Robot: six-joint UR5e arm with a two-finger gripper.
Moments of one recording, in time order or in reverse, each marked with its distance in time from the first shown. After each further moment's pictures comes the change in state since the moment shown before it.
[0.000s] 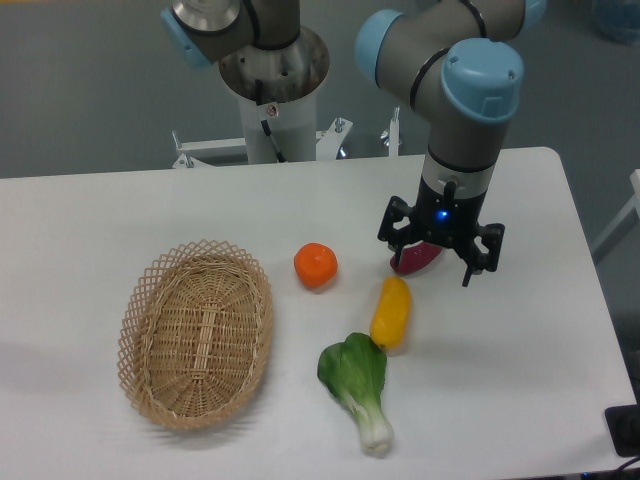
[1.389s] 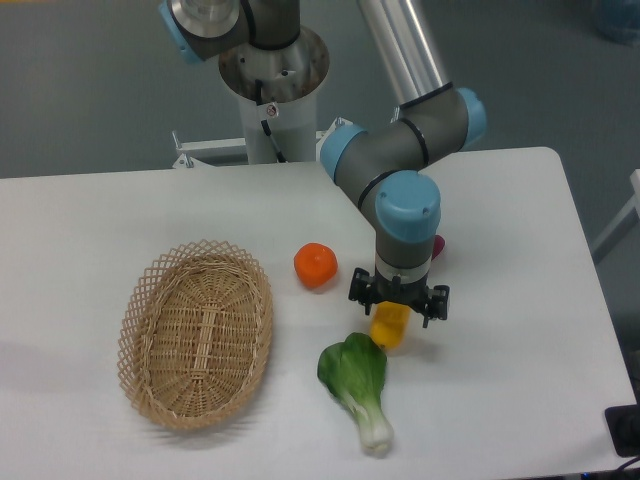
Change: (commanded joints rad) arm -0.120 -0.219 -0.160 0.295 0.186 -0.224
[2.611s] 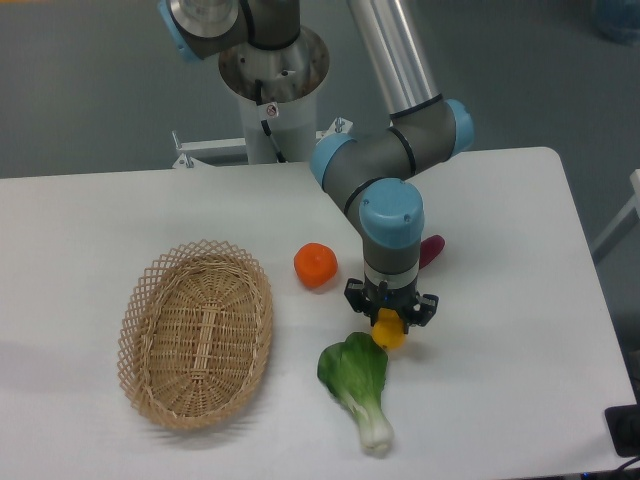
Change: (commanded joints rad) arm -0.005 0.055 0.012 0.040 -0.002 0.009
